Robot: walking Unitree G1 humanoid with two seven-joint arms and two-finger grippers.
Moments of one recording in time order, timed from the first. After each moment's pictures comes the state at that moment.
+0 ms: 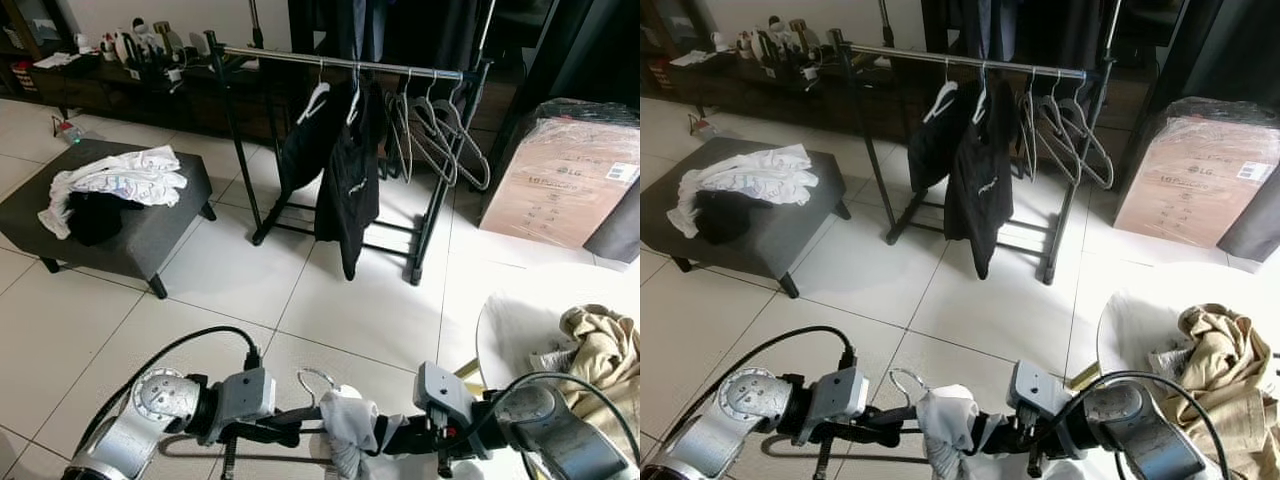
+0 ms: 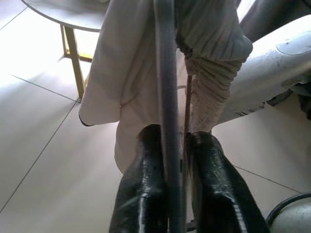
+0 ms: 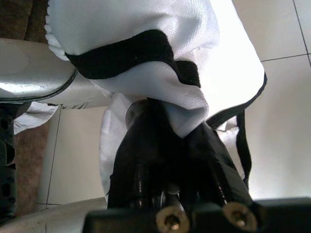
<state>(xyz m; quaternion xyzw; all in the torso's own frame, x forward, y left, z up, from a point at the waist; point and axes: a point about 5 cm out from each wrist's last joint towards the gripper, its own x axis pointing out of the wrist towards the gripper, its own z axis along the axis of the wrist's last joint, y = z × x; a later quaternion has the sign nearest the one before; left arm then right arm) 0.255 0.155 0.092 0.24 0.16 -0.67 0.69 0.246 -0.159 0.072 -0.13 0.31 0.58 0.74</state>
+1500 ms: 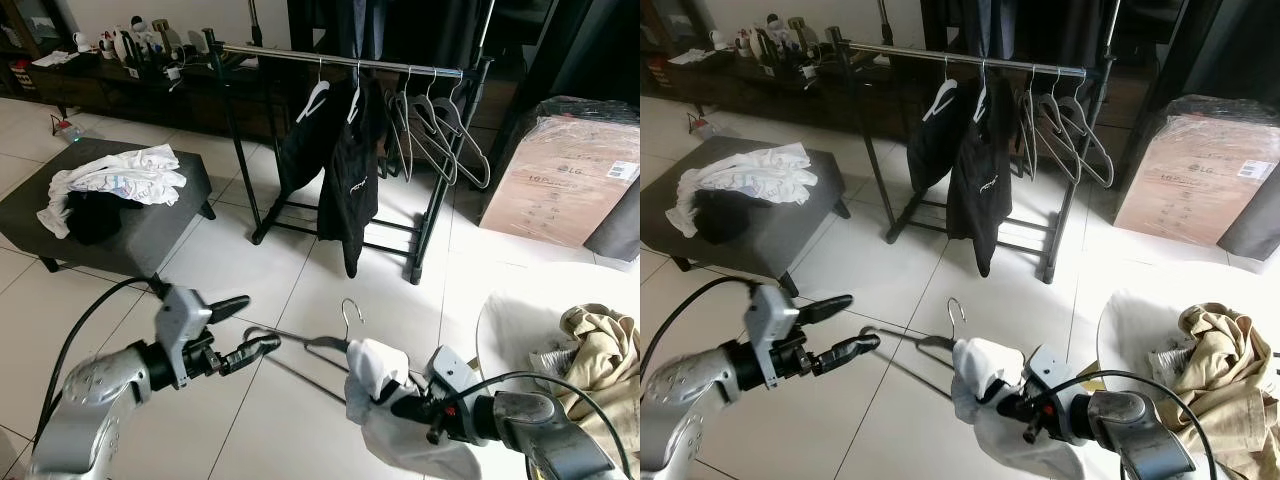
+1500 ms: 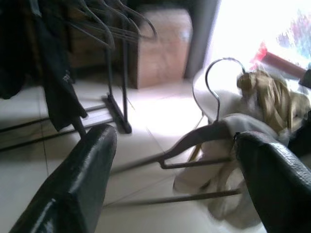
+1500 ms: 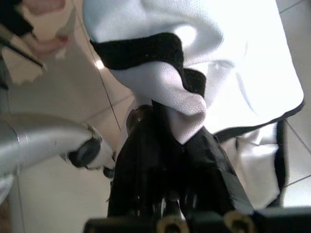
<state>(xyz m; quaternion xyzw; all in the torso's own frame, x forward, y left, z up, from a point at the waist) 0.268 0.196 0.147 0.03 0.00 -0.39 0.92 0.266 -0.174 0.050 -0.05 0.31 0.41 0.85</state>
